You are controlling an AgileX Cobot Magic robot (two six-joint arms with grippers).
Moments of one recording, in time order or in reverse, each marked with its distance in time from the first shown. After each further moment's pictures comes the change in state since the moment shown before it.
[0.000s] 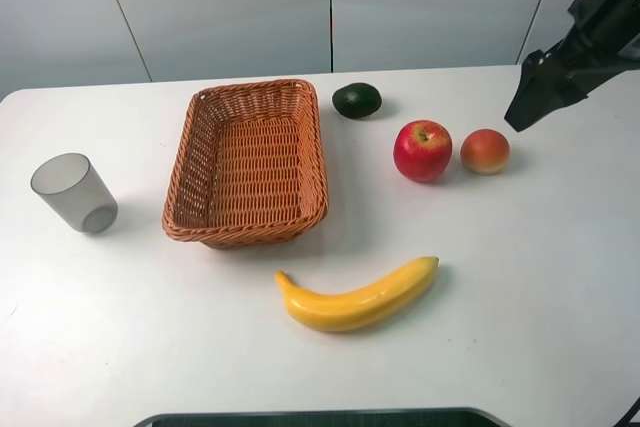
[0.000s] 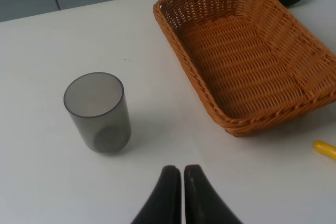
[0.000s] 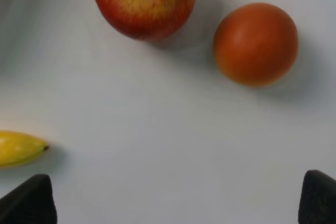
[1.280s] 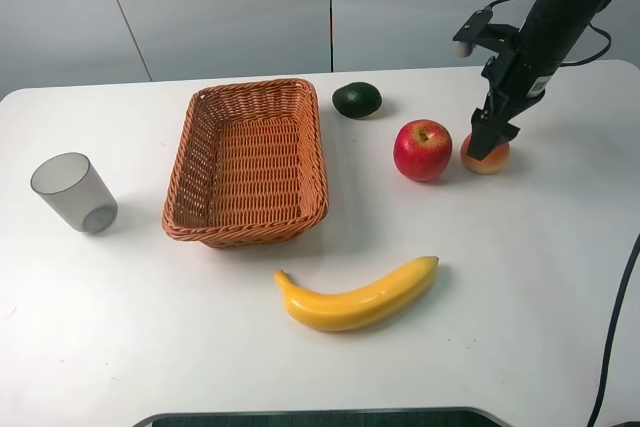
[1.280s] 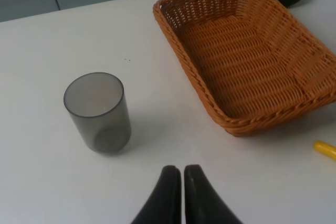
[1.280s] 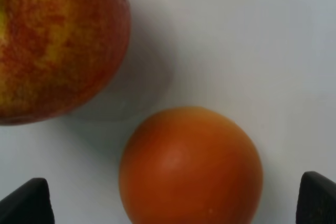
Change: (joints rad) left arm 0.000 0.000 0.000 0.000 0.000 0.000; right arm 0.013 0.510 -0.277 -0.072 -0.089 -0.350
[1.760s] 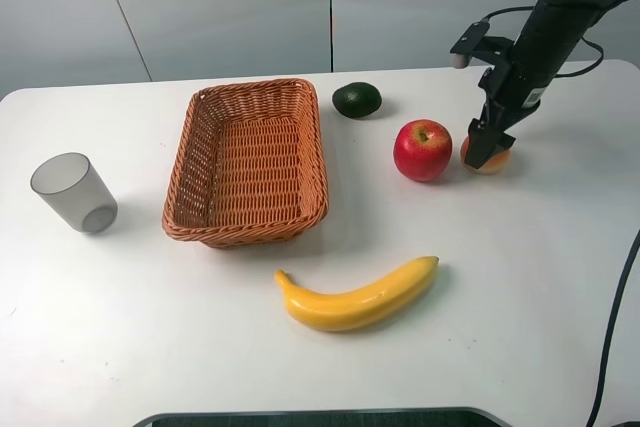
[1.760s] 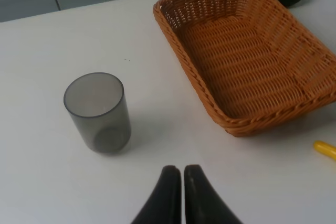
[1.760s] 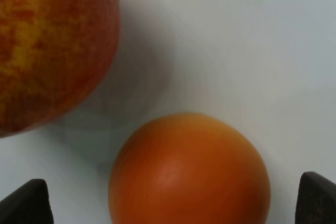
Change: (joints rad) left arm 0.000 0.000 0.000 0.000 0.000 0.000; right arm 0.000 0.021 0.020 -0.002 -0.046 0.000
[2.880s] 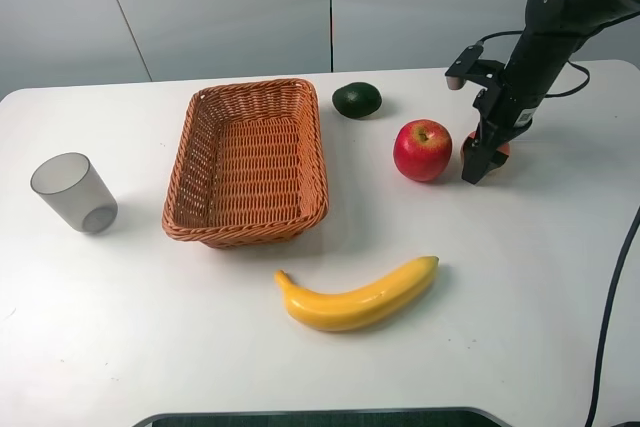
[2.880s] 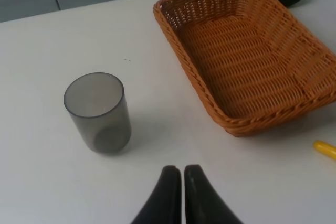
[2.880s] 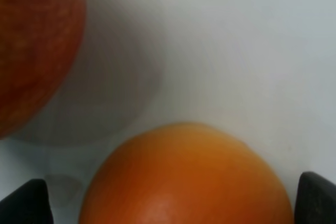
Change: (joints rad) left arm 0.000 0.000 0.000 0.000 0.000 0.002; right arm 0.000 0.076 0.006 -0.027 -0.058 0.027
